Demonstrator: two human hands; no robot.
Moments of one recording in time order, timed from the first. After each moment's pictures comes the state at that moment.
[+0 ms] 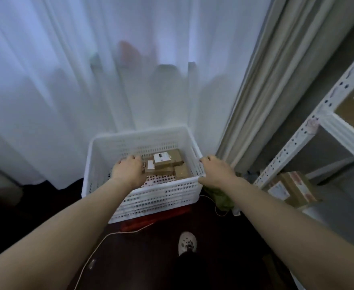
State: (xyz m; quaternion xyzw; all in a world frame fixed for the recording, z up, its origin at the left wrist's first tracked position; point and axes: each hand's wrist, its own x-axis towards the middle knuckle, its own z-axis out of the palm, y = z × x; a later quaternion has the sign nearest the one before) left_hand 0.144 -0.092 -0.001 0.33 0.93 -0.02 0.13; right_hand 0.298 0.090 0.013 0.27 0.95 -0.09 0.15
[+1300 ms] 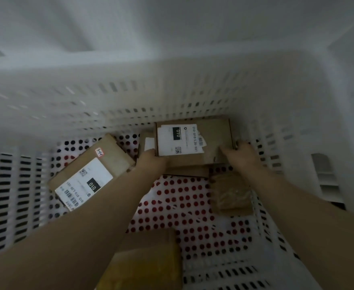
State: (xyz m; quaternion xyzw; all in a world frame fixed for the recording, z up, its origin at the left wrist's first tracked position) left_hand -0.185 0.157 -0.502 -0.08 0.81 0.37 0.45; right_hand -0.087 0.339 -0.496 0.52 0.72 -0.43 0.18
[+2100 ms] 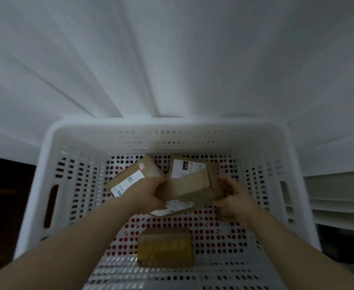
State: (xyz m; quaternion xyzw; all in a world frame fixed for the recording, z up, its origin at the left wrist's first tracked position) left_hand -0.195 0.054 -0.339 0.25 0.84 0.12 0.47; right_hand -0.060 0.256 -0.341 0.43 0.60 -0.65 0.16
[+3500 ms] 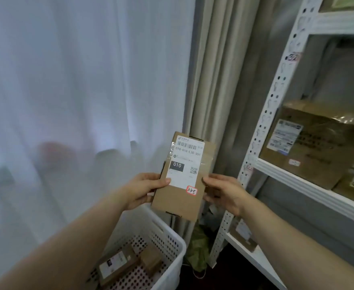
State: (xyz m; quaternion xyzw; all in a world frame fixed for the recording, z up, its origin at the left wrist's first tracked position) left_hand 0.006 0.076 0.127 0.40 0.55 0.45 0.58; right_hand 0.239 0.138 0.134 0.46 0.47 -0.67 -0.35
